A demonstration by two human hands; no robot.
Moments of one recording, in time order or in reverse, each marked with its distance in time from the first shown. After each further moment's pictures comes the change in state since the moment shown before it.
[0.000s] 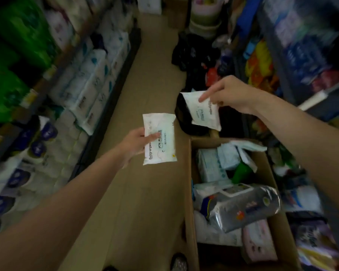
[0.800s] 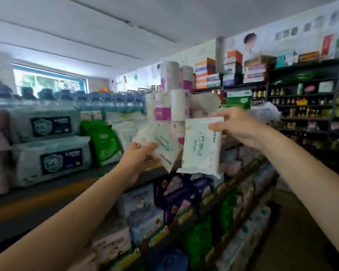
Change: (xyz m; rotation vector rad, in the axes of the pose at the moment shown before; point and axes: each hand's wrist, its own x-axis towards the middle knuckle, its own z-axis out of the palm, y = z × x) left_hand -0.408 0.194 -0.461 -0.415 0.899 0.764; right_hand -0.108 -0.624 0.169 0.242 -0.111 -0.947
